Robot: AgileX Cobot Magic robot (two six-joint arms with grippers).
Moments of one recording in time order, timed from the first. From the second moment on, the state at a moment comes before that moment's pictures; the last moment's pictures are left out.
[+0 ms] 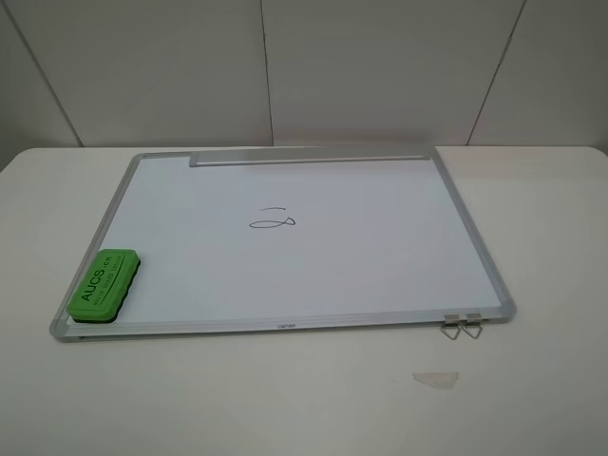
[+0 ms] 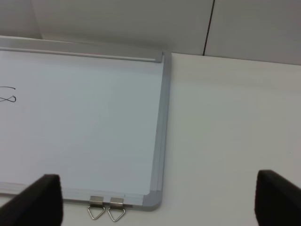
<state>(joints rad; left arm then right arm) -0.01 -0.01 -0.51 0.02 1.06 -0.04 0.04 0.00 -0.53 0.00 1.05 -0.05</state>
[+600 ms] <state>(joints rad) -0.01 0.23 -0.61 0.01 1.09 -0.14 0.04 0.00 -0.53 0.00 1.05 -0.05</state>
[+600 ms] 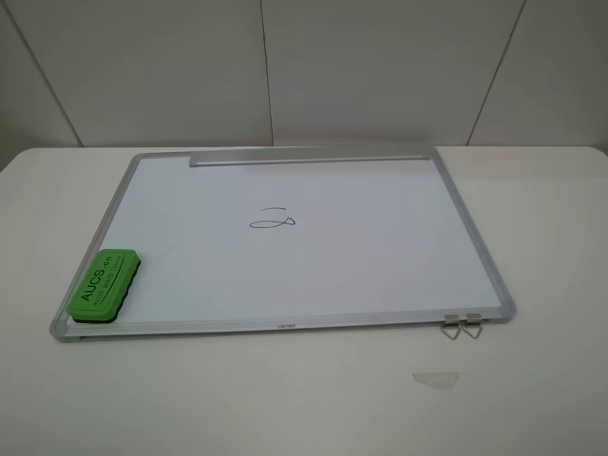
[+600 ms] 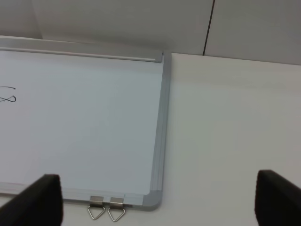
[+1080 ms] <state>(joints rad) -0.01 0.81 -0.79 -0.03 1.19 -0.14 0.04 0.00 -0.53 0.00 1.05 -0.05</state>
